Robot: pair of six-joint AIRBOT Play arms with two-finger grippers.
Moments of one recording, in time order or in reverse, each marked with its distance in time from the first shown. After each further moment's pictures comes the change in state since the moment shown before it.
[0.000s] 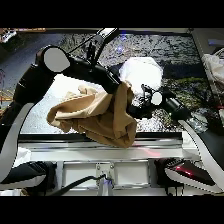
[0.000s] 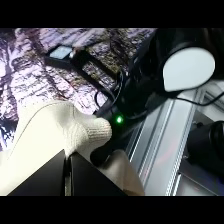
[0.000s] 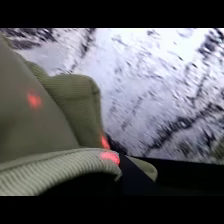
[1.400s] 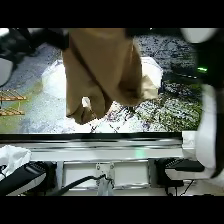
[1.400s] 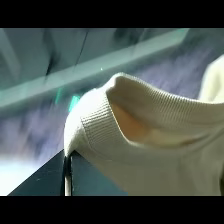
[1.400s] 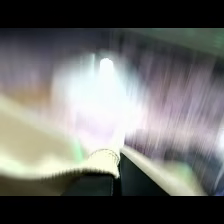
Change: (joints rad) left arm 0.146 0.294 -0.127 0.805 0.333 -0.436; right arm 0.064 -0.267 1.123 -0.158 0.074 -0.457
